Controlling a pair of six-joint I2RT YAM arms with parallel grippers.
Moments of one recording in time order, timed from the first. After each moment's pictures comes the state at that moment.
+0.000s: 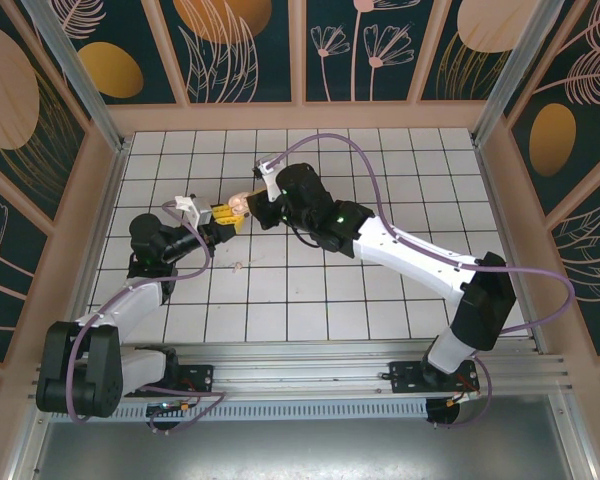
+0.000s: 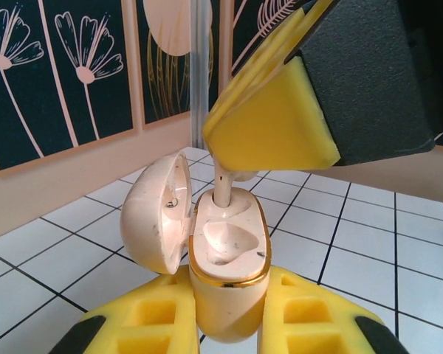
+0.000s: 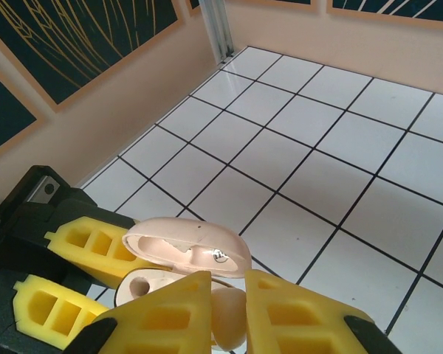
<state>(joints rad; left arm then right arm) -0.10 1.20 0.46 0.82 0.99 -0.10 0.96 1.61 1.44 -0.25 0.06 0.26</state>
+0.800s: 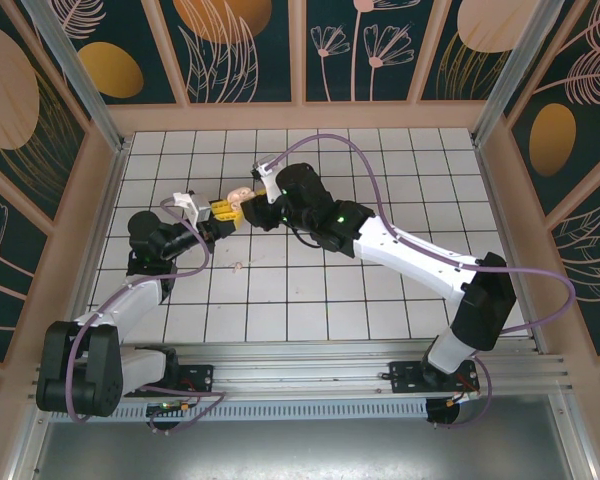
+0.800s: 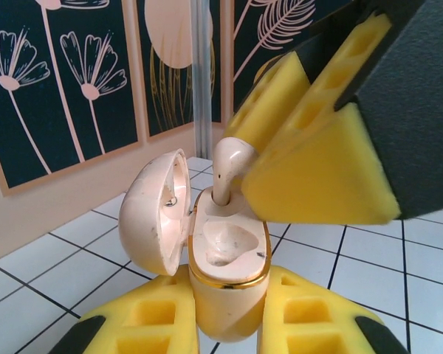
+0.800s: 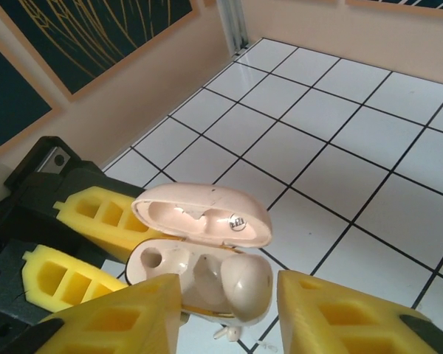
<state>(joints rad) -0.11 1.20 0.48 0.82 0.98 -0.08 0.96 1.61 1.45 -0.26 0.01 0.25</state>
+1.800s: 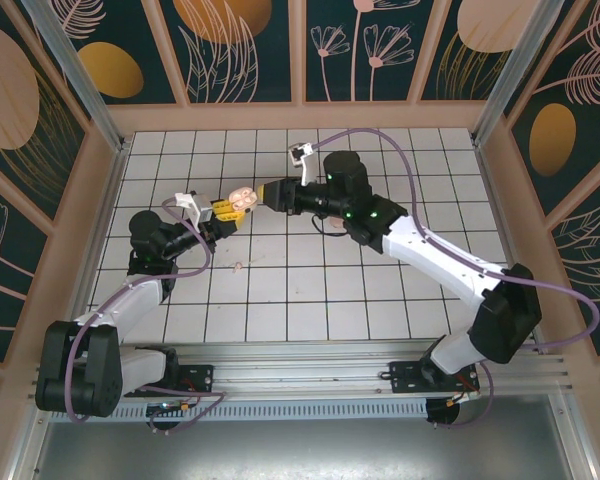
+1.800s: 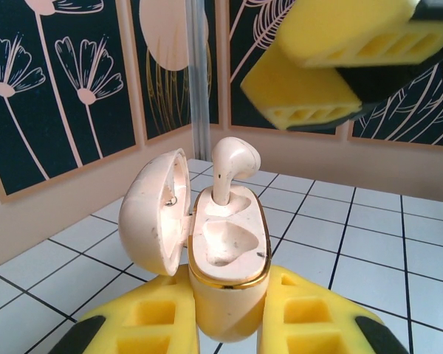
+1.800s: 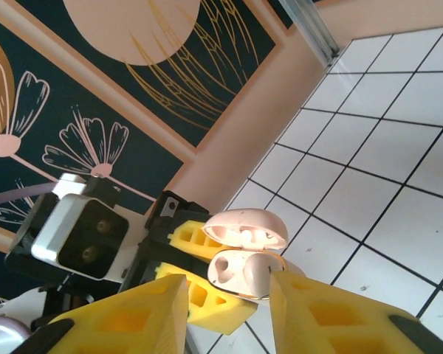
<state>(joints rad) -0.12 1.20 0.49 0.82 0.98 -0.07 0.78 1.49 1.27 -0.01 -0.42 0.63</state>
